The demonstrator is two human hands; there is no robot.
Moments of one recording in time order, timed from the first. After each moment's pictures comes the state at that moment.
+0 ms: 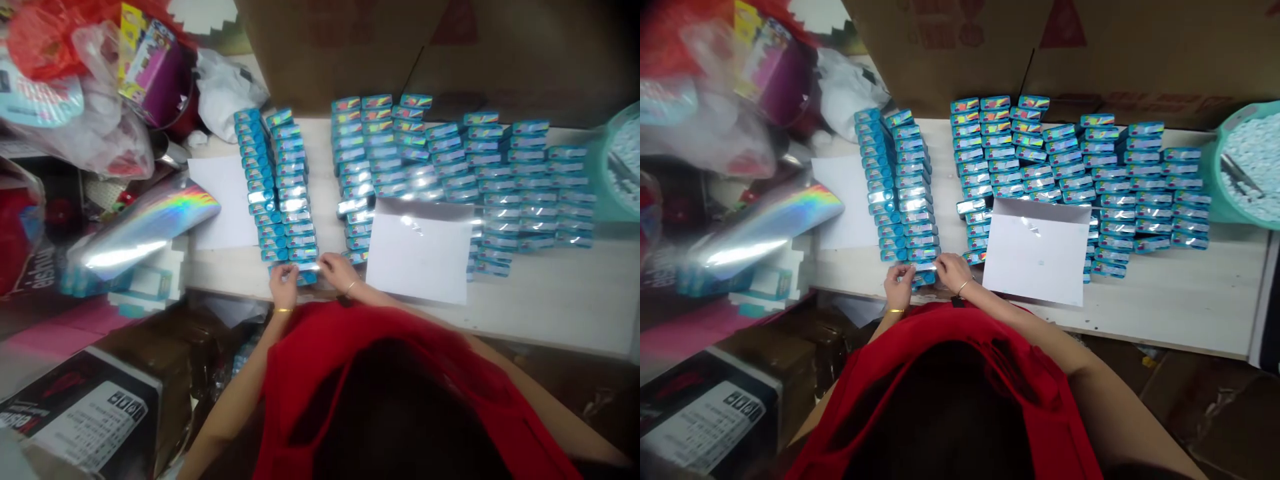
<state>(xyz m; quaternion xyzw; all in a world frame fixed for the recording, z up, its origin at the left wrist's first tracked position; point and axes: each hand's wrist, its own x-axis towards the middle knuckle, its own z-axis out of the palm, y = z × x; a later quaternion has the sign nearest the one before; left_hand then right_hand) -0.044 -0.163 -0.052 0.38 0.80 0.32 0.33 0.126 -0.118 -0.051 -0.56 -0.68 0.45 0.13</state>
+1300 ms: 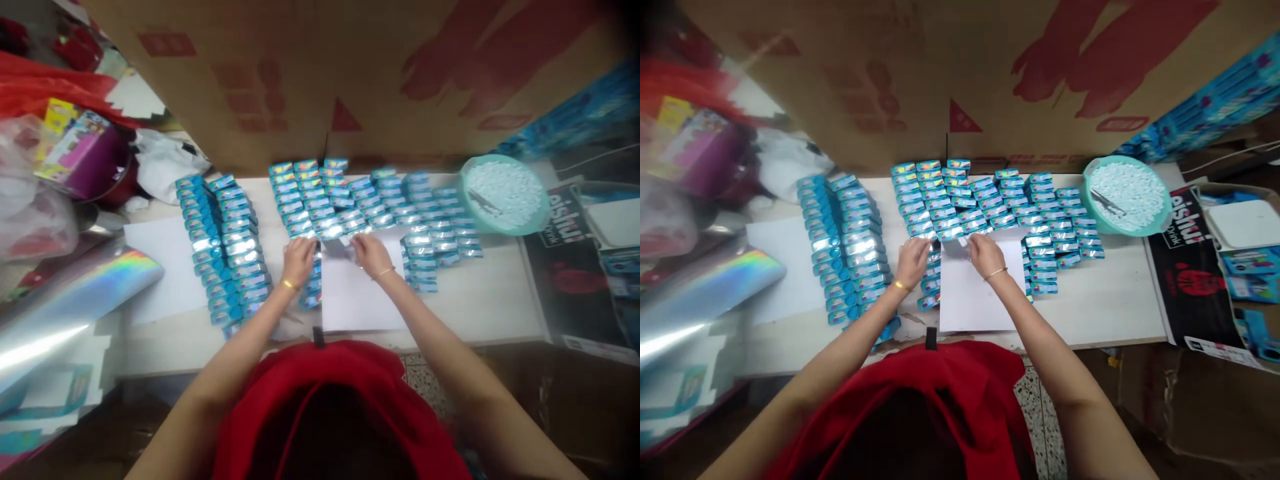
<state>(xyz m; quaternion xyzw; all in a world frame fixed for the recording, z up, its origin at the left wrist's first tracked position) 0.104 0.014 -0.029 0.76 0.53 0.25 0.29 0.319 -0.019 -0.011 -0.72 -0.66 0.18 0.13</state>
